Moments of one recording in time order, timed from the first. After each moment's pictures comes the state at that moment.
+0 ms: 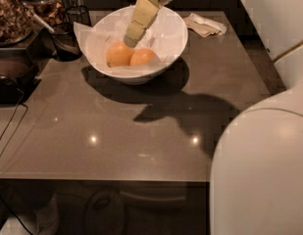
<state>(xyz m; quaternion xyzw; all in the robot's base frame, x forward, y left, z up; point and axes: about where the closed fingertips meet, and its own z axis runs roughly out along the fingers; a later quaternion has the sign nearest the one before) 0.637 0.005 0.998 -0.57 0.79 0.10 0.20</state>
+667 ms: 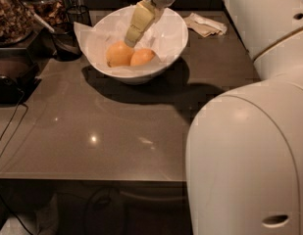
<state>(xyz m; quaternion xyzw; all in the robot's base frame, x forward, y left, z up) 0.667 0.008 0.976 -0.53 0.82 0.12 0.19</state>
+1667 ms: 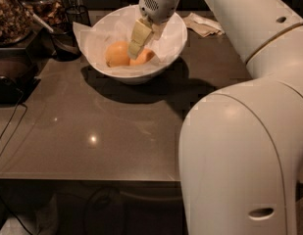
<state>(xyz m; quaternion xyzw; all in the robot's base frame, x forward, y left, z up) 0.675 0.000 0.931 -0.49 0.85 0.10 0.14</state>
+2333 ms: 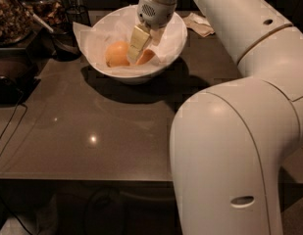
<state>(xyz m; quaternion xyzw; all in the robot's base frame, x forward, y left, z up) 0.682 0.002 0.911 -0.48 0.86 0.10 0.12</state>
